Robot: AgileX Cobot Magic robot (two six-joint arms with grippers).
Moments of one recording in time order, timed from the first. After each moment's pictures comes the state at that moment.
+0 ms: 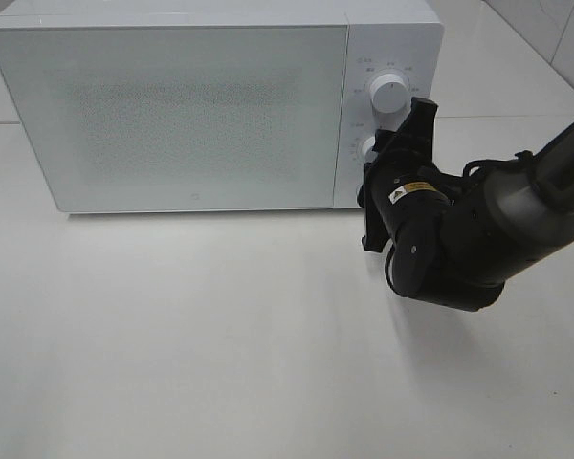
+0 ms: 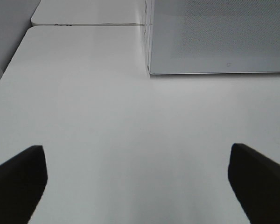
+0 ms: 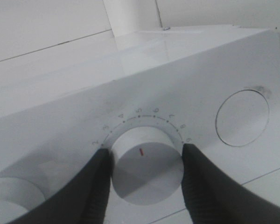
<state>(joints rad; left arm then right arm) 0.02 0.00 -0.50 -0.08 1.05 0.09 0.65 2.07 -0.80 0.69 -1.12 1.51</state>
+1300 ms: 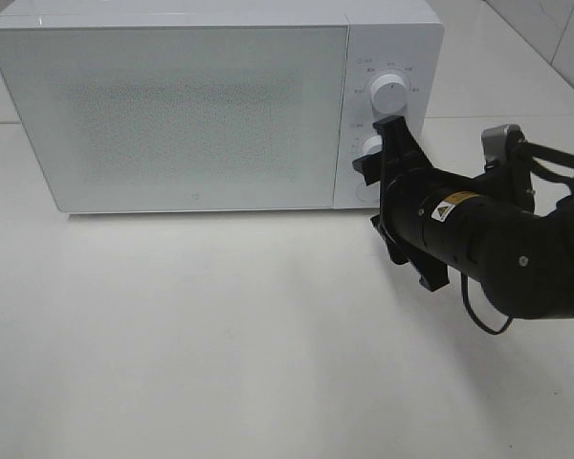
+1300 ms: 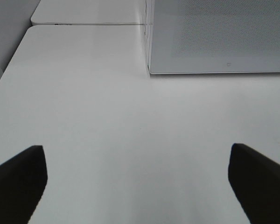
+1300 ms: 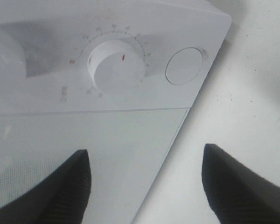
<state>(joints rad) 0.02 0.00 -0.50 -0.08 1.05 0.09 0.65 1.77 -0.57 0.46 -0.76 1.07</state>
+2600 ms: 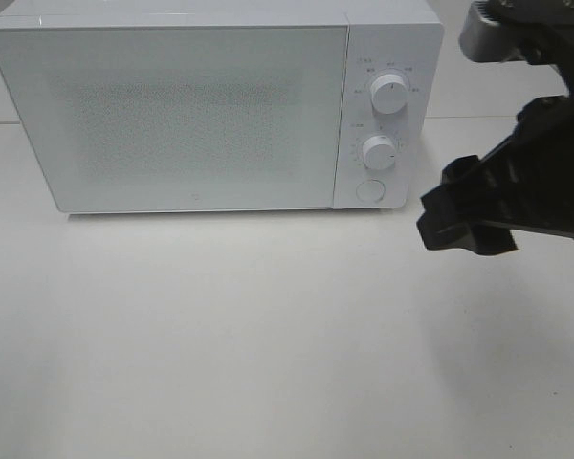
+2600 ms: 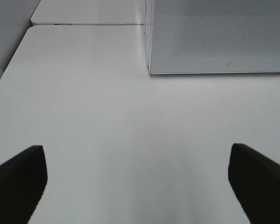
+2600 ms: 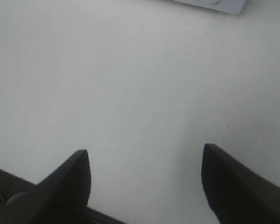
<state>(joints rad) 0.02 0.00 -0.50 -0.08 1.05 0.09 0.64 1.13 -0.80 -0.12 0.69 0.31</state>
